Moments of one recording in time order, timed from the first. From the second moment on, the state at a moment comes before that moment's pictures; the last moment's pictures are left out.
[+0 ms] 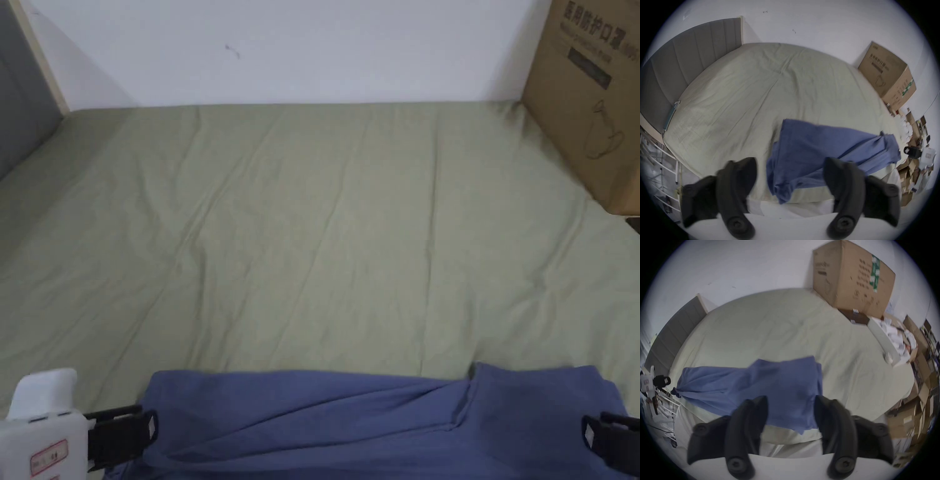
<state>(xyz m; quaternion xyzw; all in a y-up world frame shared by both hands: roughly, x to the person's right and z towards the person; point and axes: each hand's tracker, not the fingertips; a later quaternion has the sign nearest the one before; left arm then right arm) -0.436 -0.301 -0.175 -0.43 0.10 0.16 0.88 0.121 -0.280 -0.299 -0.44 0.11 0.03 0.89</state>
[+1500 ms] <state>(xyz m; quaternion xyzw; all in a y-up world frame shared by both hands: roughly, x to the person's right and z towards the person) -0.427 -0.287 -0.221 -0.40 -0.04 0.33 0.85 0.013 -0.306 -0.306 -0.46 0.21 -0.01 0.86</state>
